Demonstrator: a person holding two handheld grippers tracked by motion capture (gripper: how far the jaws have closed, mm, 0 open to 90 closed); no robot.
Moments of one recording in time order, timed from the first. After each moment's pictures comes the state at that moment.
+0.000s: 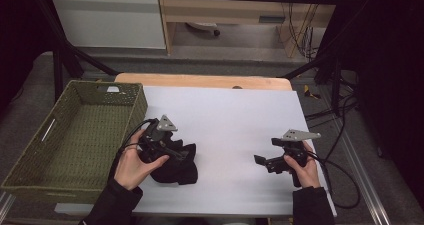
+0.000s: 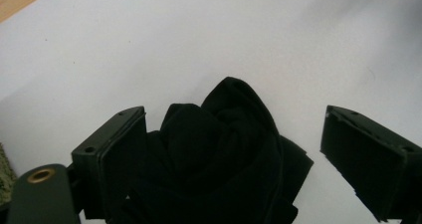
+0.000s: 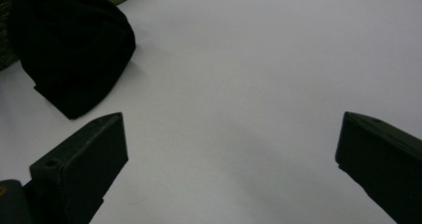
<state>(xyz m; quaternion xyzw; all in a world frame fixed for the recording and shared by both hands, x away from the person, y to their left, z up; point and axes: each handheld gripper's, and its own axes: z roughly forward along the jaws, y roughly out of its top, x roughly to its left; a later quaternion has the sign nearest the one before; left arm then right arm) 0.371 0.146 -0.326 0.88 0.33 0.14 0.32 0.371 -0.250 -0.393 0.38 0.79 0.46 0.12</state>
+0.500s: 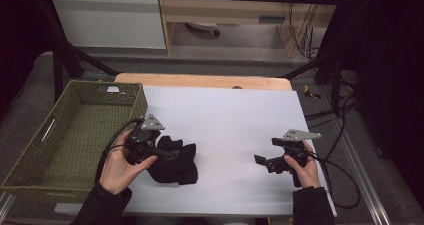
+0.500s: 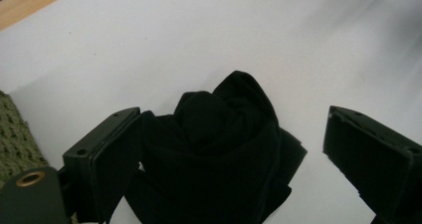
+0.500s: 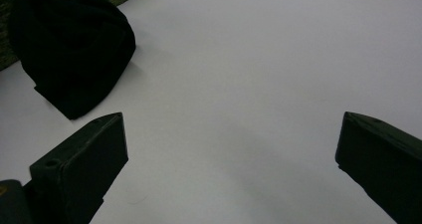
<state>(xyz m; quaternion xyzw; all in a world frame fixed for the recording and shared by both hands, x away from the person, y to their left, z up) 0.358 0.171 -0.309 0.86 0.35 0.14 0.34 0.370 -0.250 -0.392 0.38 0.79 0.47 0.12</state>
